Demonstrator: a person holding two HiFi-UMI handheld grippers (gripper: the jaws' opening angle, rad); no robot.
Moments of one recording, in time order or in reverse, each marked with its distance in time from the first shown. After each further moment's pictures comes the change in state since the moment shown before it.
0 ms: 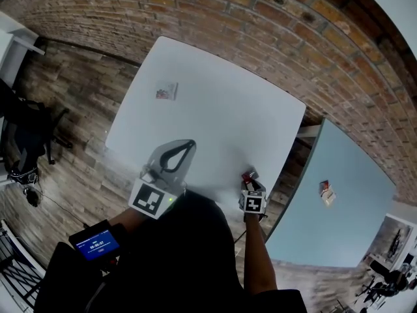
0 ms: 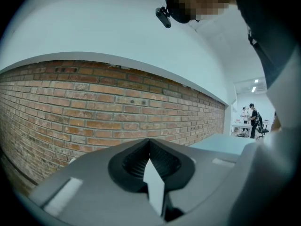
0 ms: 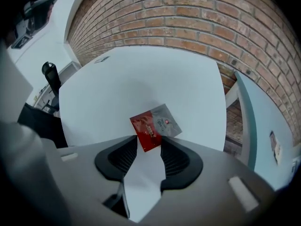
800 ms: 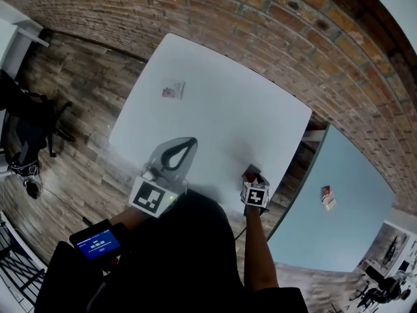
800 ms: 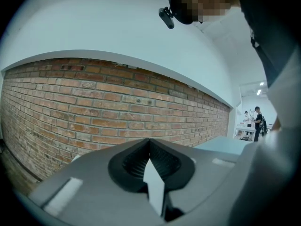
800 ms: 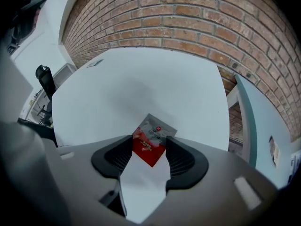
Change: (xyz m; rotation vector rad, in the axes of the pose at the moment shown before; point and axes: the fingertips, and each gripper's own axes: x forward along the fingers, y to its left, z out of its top) left arm -0.001 0.019 0.000 -0.047 0.011 0.046; right arm 0.011 -0.010 0.038 0.030 -0.001 -0.055
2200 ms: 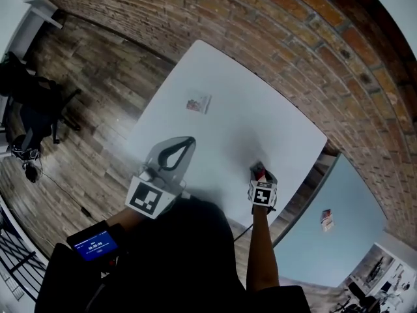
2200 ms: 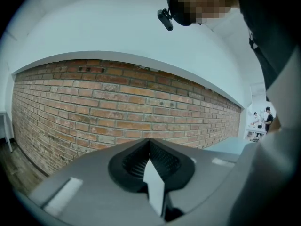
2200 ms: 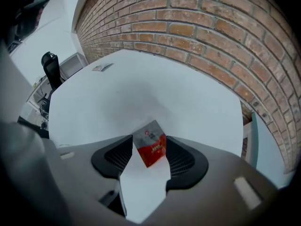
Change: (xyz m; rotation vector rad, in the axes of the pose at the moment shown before) left arm -0.019 0.108 0.018 -0.029 0.007 0.108; right arm 0.014 0.046 0.106 -0.183 -0.022 0.007
